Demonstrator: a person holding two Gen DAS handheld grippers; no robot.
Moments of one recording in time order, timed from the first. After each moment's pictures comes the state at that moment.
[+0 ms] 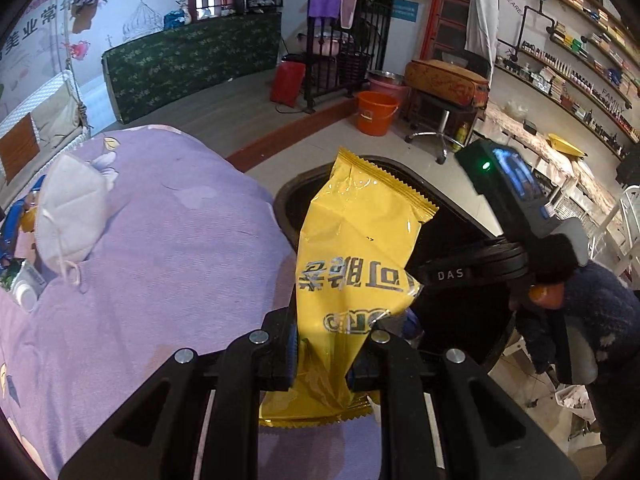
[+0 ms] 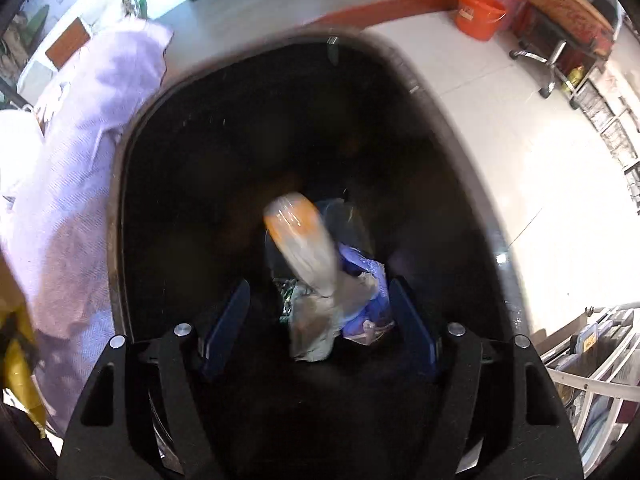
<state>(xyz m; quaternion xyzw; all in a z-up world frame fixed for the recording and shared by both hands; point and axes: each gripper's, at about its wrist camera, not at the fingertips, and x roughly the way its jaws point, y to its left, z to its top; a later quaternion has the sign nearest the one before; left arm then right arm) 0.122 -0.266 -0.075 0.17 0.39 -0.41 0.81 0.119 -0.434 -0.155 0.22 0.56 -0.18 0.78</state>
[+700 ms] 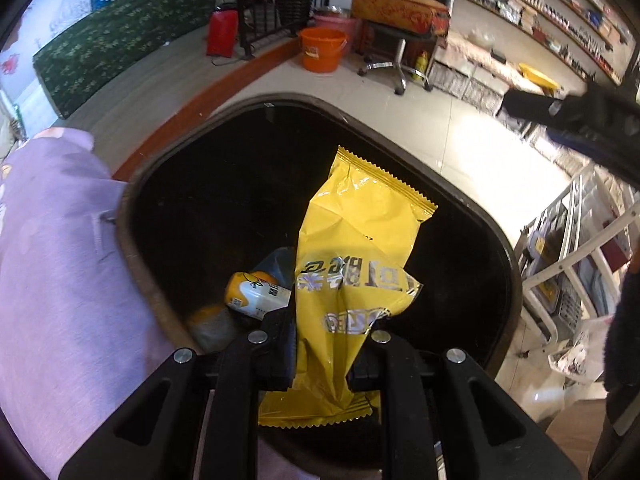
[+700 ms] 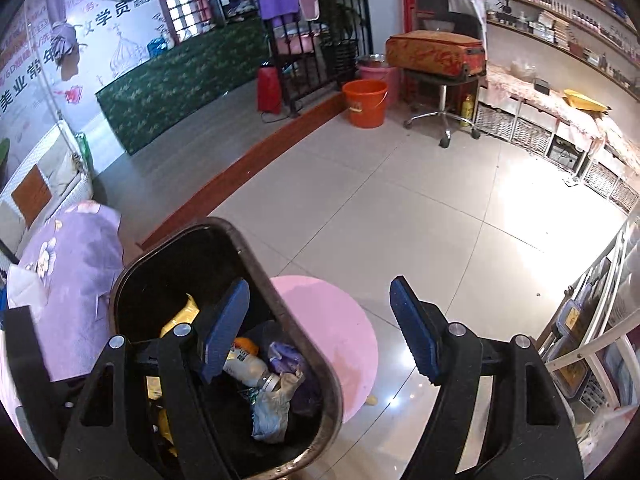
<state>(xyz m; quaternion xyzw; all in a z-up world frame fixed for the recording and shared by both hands) 0.107 -0.379 -0.131 0.26 0.46 -0.46 0.72 0.020 -0.485 -0.074 0.26 0.34 -0.37 0.83</state>
